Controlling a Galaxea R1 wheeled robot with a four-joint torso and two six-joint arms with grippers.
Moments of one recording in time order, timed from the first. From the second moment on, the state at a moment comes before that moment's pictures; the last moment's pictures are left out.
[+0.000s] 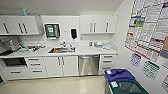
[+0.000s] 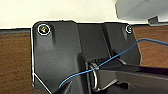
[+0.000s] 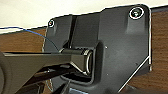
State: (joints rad) left arm 1.49 2.84 -2.42 0.01 -0.05 0.00; right arm -1.52 2.69 -2.21 -0.01 -0.01 -0.09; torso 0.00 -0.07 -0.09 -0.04
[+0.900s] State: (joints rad) left arm 1.49 2.84 -2.42 0.01 -0.05 0.00; right arm -1.53 2.69 -2.21 -0.01 -0.01 -0.09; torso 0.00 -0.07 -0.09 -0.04
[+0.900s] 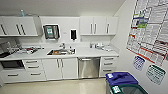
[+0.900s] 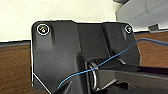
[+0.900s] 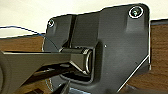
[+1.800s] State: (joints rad) left arm 1.49 2.84 -2.42 0.01 -0.05 0.00; right arm -1.52 2.69 -2.22 -0.01 -0.01 -0.09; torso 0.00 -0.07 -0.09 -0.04
